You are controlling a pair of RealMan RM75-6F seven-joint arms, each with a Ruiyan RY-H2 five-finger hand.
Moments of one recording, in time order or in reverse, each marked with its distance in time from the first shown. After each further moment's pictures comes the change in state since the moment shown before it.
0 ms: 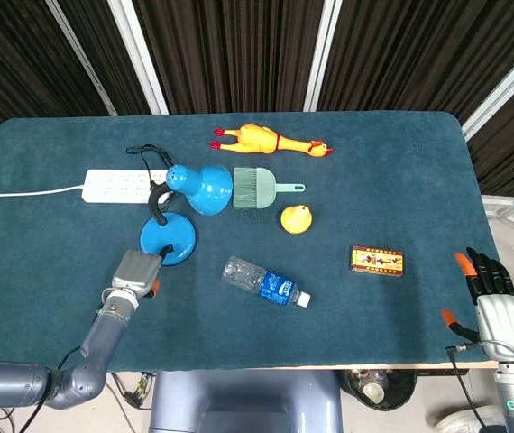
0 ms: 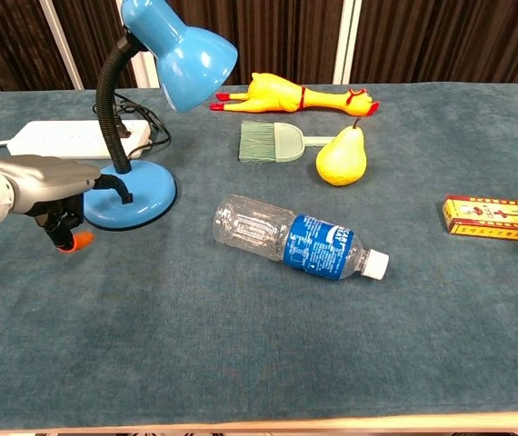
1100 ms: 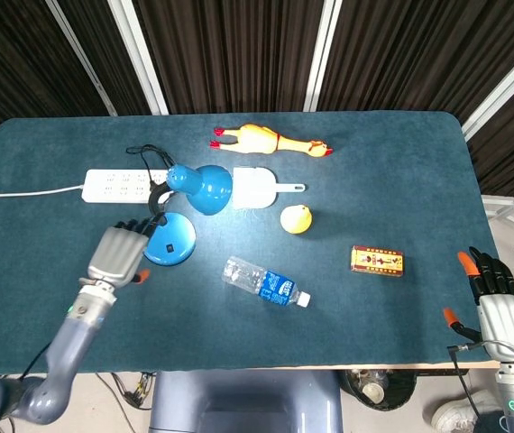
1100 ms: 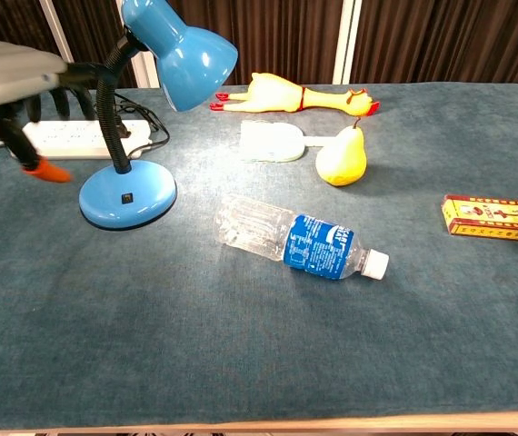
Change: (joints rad) left arm 0.106 0.205 0.043 -0.182 0.458 0.198 -0.117; right arm -0.003 0.001 0.002 0.002 -0.003 0.009 0.000
